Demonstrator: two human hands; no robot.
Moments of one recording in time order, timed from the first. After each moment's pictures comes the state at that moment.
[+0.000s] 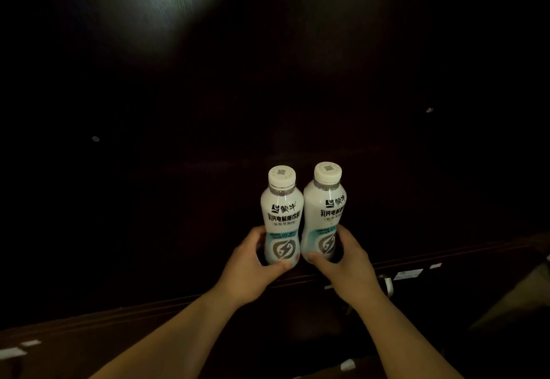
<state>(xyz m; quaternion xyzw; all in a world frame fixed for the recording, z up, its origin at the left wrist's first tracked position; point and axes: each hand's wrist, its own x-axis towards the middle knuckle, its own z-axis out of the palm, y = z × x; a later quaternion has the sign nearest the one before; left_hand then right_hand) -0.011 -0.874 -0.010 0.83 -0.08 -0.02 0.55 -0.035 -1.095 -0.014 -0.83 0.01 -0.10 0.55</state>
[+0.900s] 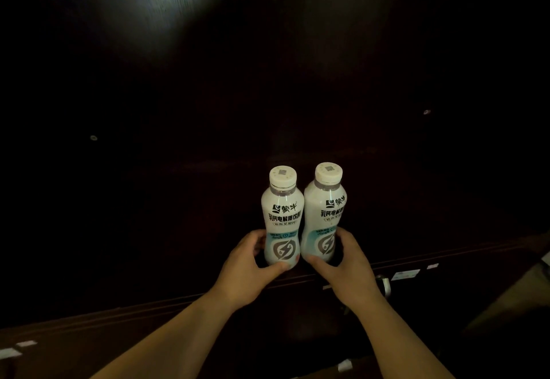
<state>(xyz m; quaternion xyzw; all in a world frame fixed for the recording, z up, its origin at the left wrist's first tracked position) -0.015 -0.871 -0.009 0.86 -0.09 -0.02 0.51 -0.039 -1.096 -0.016 -0.84 0.03 -0.11 0.54</state>
